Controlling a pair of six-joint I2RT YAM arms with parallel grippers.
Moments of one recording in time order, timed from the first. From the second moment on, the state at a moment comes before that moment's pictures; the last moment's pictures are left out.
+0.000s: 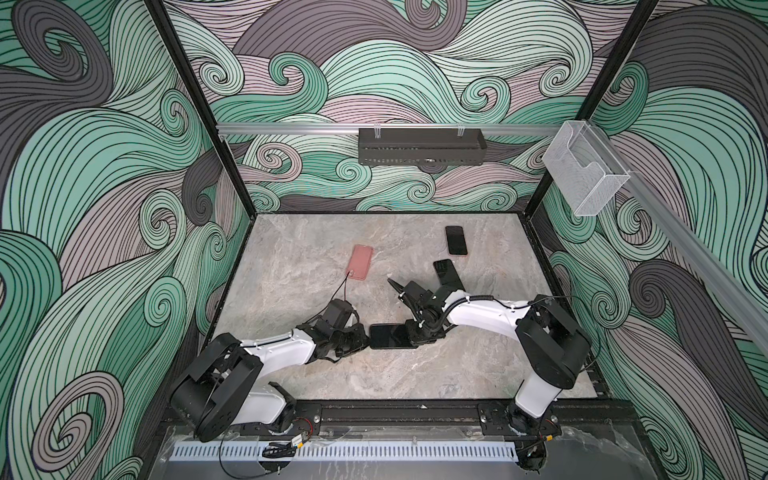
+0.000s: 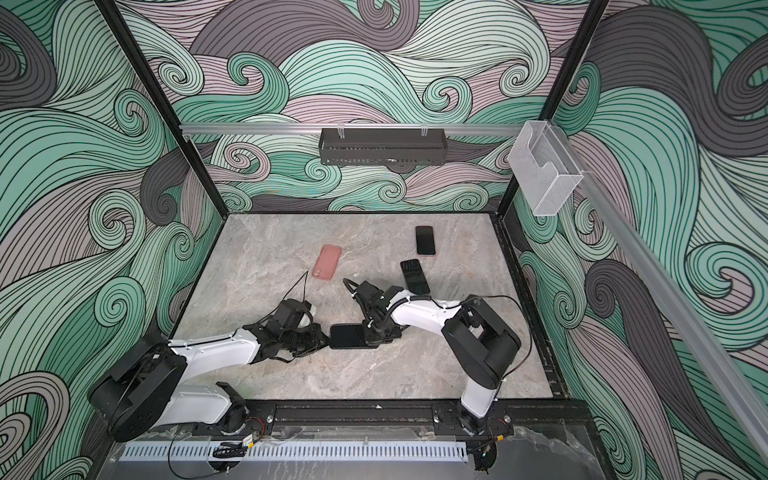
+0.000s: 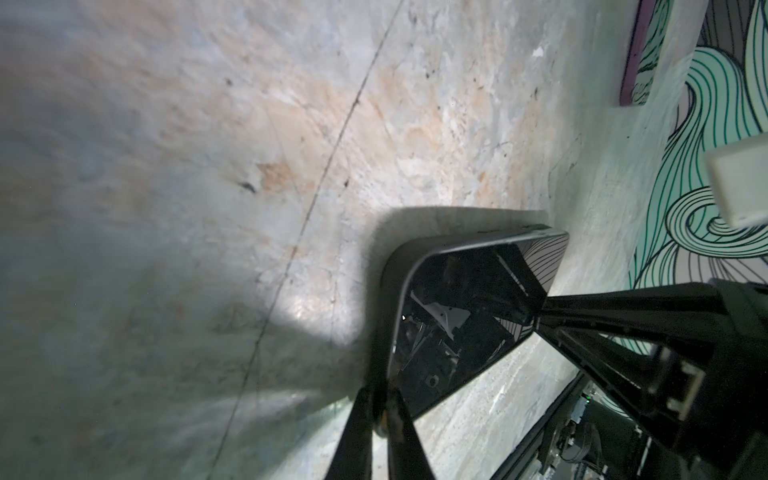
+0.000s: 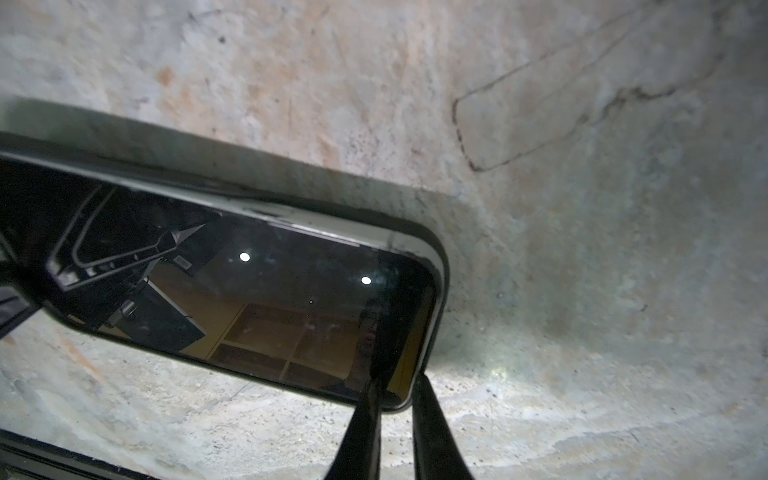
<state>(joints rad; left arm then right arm) -0.62 1.33 0.40 -0.02 0.35 -0.91 0.86 1.75 1.03 -0.73 -0.12 0.59</state>
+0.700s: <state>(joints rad) -0.56 1.28 0.52 -0.25 0.28 -0.81 0.80 1.69 1.05 -0.70 -0.21 0.53</state>
